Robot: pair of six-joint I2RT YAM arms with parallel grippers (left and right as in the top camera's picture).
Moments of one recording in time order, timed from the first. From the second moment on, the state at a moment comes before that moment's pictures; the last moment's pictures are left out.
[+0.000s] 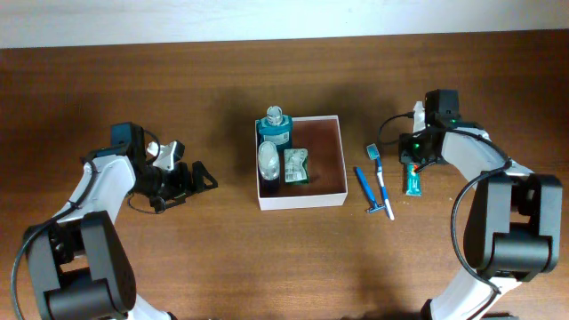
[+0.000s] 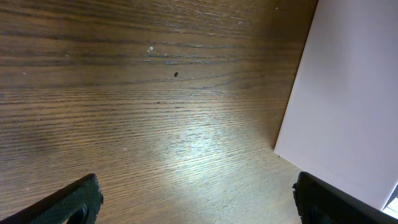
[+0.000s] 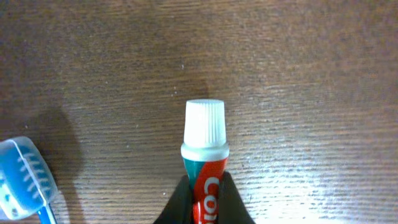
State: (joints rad) left arm 0.17 1.78 1.09 -0.85 0.54 -0.02; right arm -0.11 1.92 1.19 -0.52 -0.02 -0.01
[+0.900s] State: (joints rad) left arm 0.17 1.78 1.09 -0.85 0.54 -0.02; right arm -0.03 1.90 1.72 -1.15 -0.05 0.04
